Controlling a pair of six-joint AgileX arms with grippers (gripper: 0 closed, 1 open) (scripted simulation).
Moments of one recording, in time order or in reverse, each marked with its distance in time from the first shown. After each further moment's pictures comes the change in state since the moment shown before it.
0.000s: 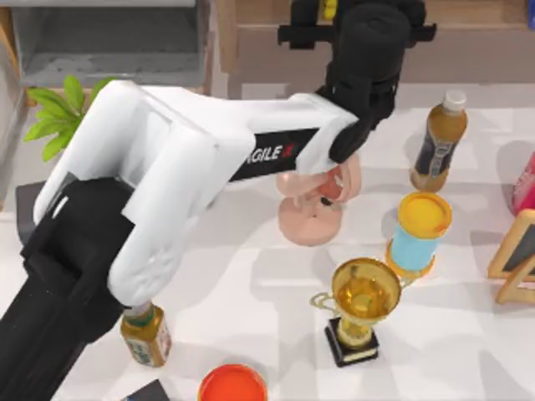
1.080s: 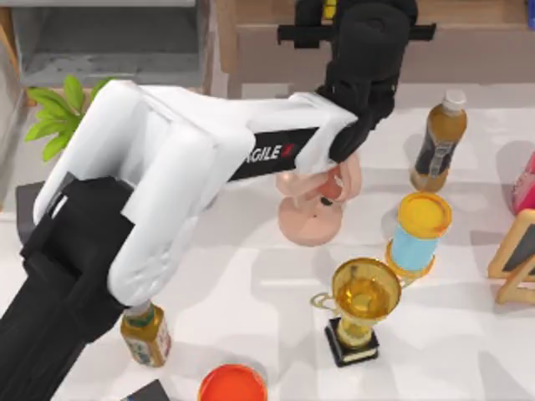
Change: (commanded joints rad) left arm -0.004 -0.005 -0.001 0.001 -0.001 0.002; right arm 0.000 0.000 0.000 0.000 0.000 0.000
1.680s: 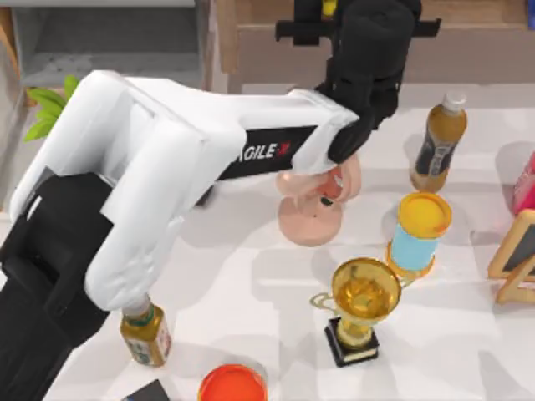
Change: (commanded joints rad) left arm -0.024 -0.093 -0.099 0.005 -0.025 0.002; right arm 0.000 0.000 0.000 0.000 0.000 0.000
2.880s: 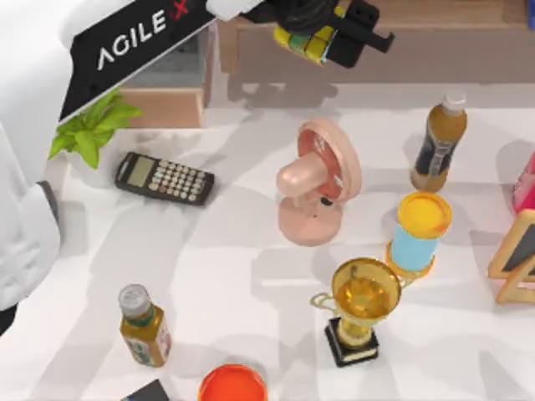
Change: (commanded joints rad) left arm 0.104 -0.286 0.278 -1.442 0.451 -0.030; right arm 0.000 0.000 0.000 0.000 0.000 0.000
